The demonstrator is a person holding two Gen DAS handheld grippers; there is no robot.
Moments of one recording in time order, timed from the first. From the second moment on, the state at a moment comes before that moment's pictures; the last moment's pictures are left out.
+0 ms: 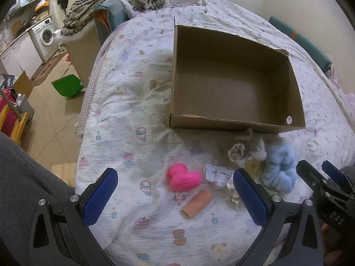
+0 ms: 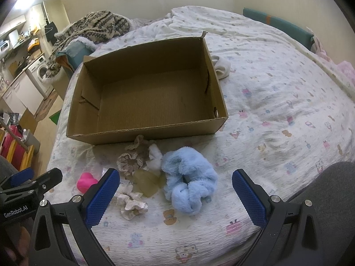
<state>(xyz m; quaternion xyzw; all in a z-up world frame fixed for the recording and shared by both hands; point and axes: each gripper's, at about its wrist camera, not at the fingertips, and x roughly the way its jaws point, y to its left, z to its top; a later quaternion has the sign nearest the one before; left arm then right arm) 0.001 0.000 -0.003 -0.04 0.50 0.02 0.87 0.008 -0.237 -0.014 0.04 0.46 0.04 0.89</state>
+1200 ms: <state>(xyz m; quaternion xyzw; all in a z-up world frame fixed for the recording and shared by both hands) 0.001 0.000 -0.005 -0.04 0.50 0.02 0.86 0.008 -0.238 -0.012 0.05 0.46 0.04 0.89</state>
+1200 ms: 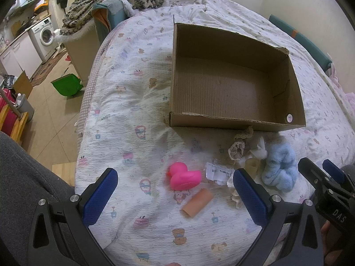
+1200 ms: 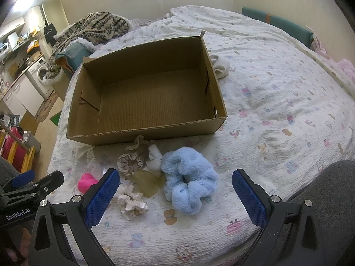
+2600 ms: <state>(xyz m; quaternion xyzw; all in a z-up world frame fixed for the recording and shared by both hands) 0.040 0.043 -0.067 -0.13 0.64 0.02 0.76 0.055 -0.306 -0.050 0.21 0.57 0.02 0.79</state>
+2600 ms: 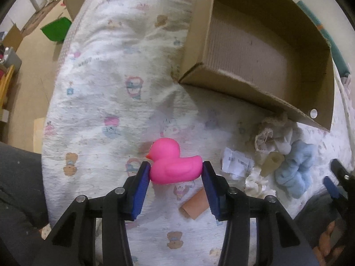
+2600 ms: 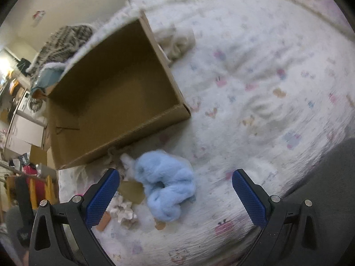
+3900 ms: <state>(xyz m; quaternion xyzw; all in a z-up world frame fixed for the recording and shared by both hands) 0.045 0.034 0.044 -0.06 0.50 0.01 0.86 0.054 -0.290 0.043 0.19 0.49 0.08 0.85</state>
